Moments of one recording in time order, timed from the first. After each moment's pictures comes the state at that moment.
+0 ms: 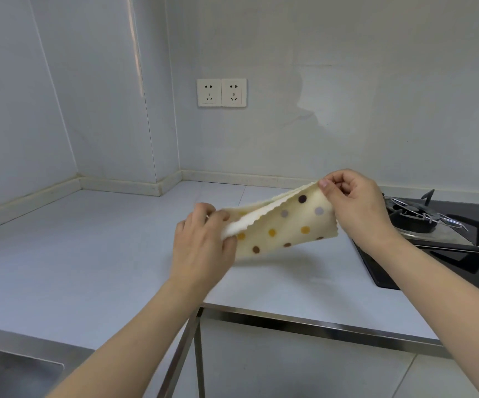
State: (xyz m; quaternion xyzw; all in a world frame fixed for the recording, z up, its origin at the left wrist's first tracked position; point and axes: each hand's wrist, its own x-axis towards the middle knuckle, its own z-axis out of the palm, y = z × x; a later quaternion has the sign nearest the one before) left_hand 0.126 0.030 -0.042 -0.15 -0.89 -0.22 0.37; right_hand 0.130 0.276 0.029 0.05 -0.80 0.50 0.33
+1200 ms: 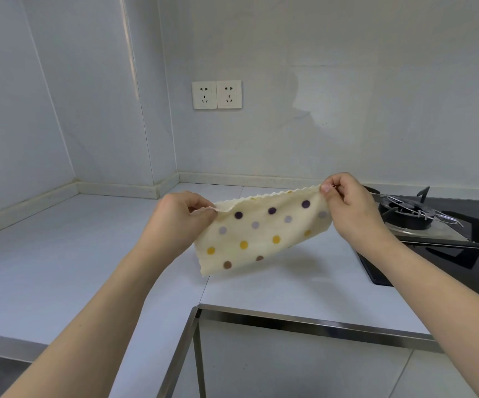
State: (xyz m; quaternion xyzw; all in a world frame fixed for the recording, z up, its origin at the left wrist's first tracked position) left_hand 0.134 0.004 0.021 -0.09 -0.86 -0.45 0.19; right_hand 0.127 0.284 0.015 0.05 -0.83 0.43 0.35
